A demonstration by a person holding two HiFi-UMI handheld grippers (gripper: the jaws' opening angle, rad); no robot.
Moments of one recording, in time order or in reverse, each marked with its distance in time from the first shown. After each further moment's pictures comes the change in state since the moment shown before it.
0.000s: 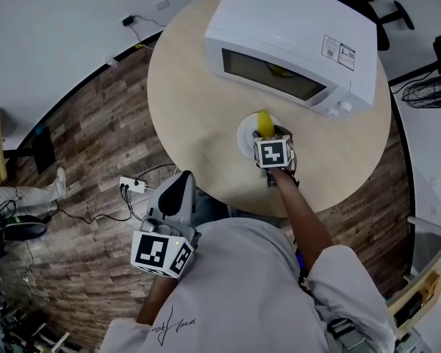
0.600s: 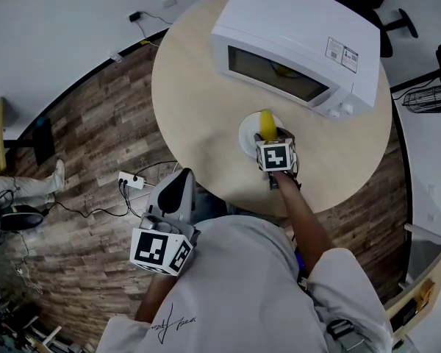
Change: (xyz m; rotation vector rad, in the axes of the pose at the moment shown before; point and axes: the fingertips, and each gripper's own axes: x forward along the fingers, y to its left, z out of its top) left arm -0.012 -0.003 -0.001 0.004 -0.023 0.027; right arm -0.009 0.005 -0.008 -0.044 -0.016 0.031
